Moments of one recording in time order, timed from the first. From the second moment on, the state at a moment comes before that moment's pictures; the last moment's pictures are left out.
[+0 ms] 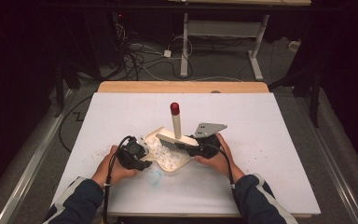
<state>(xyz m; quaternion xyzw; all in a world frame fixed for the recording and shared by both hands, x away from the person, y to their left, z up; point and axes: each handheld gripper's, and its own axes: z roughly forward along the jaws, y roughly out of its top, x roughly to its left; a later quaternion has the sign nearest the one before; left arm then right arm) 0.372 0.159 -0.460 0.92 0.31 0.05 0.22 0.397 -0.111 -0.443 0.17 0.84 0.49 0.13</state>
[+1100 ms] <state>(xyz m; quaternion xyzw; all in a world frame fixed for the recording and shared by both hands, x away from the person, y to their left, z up) 0.370 0.165 -0.457 0.92 0.32 0.05 0.23 0.371 -0.160 -0.408 0.25 0.82 0.48 0.18</state>
